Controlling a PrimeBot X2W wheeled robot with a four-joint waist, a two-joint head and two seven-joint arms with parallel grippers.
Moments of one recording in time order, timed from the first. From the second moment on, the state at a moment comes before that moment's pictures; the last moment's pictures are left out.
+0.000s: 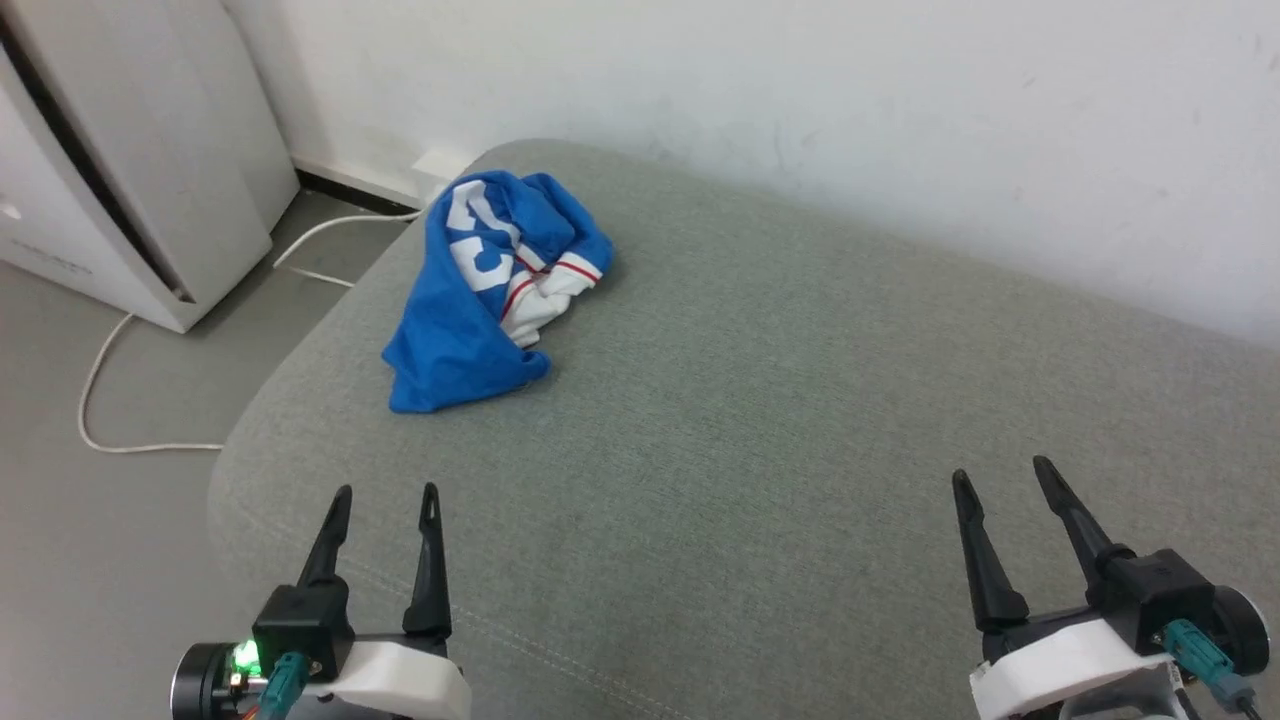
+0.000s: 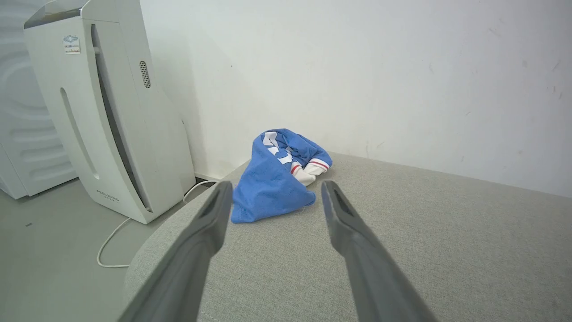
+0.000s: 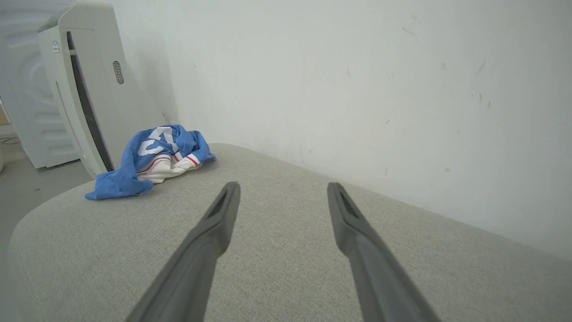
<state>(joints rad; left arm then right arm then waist) 0.07 0.05 -0.03 0.03 -0.05 0.04 -0.20 0.07 -0.05 0.01 0.04 0.05 0.13 -0.20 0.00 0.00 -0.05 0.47</state>
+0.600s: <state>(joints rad) 0.08 0.05 -0.04 0.03 -0.05 0.04 -0.24 0.08 -0.05 0.03 0.05 0.05 0.13 -0.24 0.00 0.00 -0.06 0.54</state>
